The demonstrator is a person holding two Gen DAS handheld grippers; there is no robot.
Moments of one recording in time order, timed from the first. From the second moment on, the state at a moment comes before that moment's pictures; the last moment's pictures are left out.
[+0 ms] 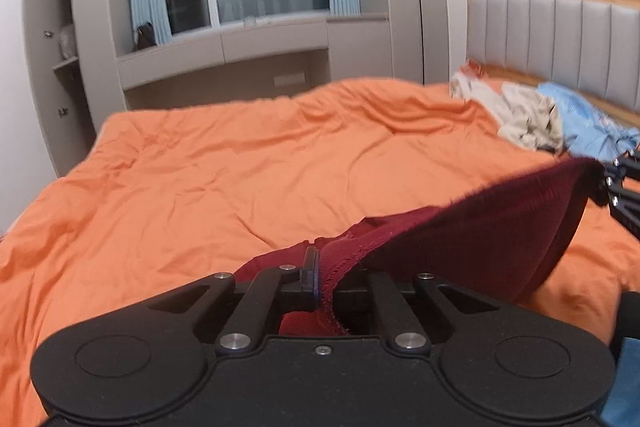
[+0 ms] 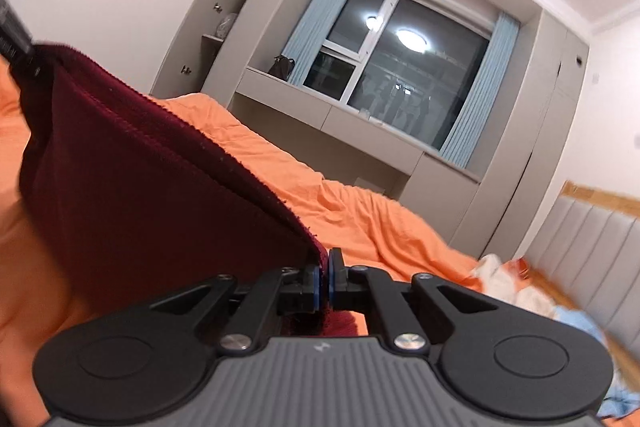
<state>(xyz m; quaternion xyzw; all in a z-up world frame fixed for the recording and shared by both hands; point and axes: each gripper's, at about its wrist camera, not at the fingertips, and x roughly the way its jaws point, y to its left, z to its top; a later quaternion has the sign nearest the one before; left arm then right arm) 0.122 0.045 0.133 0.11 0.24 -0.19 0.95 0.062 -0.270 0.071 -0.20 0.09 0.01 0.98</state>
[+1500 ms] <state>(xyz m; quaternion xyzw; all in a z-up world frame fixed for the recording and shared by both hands) 0.393 0.067 -0.007 0.07 0.43 -0.15 0.89 0.323 -0.362 -0.010 -0.03 0.29 0.07 0.96</state>
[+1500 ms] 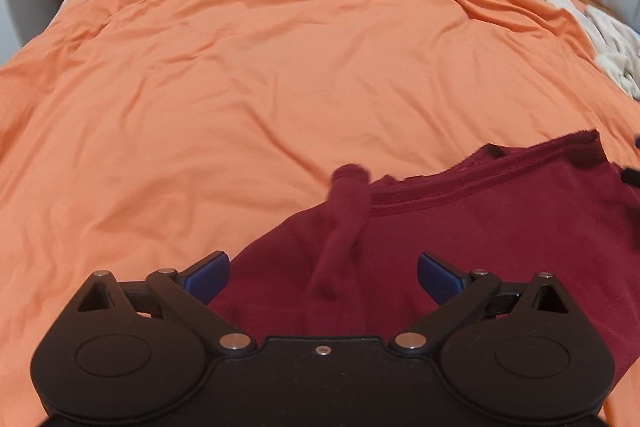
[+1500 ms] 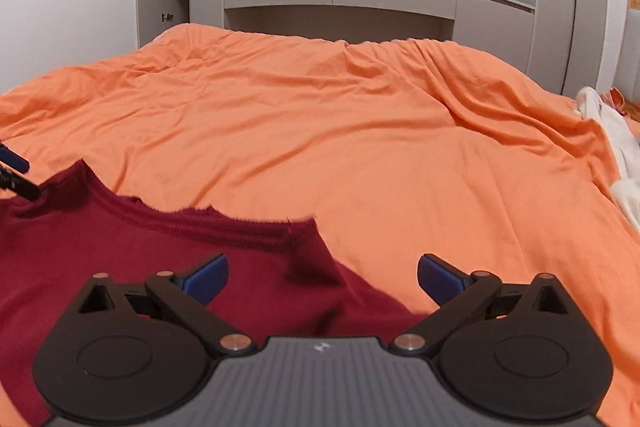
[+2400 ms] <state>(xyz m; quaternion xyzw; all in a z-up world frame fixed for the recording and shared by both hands) 0.379 0.108 -0.010 -0.04 0.41 -0.03 0.91 0.307 -0.398 -0.010 0.04 0.29 -0.03 0.95</state>
